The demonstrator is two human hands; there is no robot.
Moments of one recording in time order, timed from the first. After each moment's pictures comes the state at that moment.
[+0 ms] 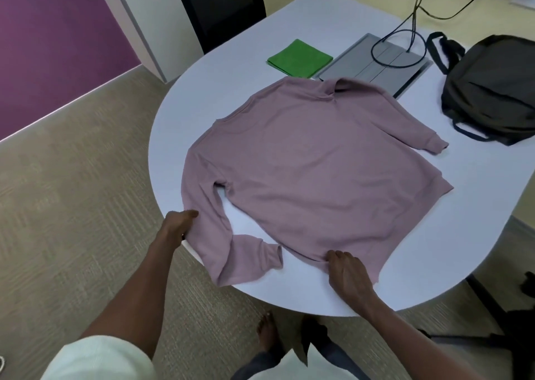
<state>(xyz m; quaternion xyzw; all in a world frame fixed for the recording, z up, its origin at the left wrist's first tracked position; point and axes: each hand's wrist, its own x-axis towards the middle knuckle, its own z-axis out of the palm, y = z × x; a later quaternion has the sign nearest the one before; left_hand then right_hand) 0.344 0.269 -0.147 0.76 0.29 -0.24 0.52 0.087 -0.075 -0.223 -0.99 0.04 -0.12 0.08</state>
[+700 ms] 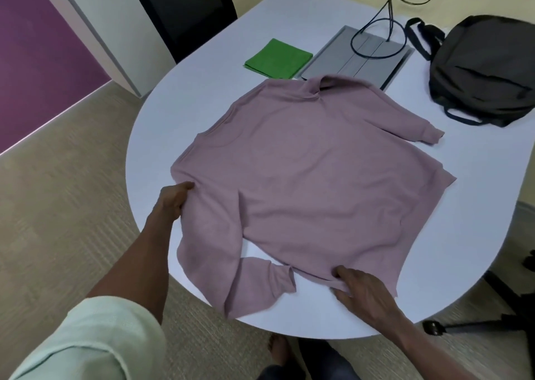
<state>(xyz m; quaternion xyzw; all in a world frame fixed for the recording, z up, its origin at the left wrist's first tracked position) 0.470 0.218 -0.140 0.76 0.25 -0.25 0.54 0.079 -0.082 -0.222 -0.97 0.06 -0.03 0.22</state>
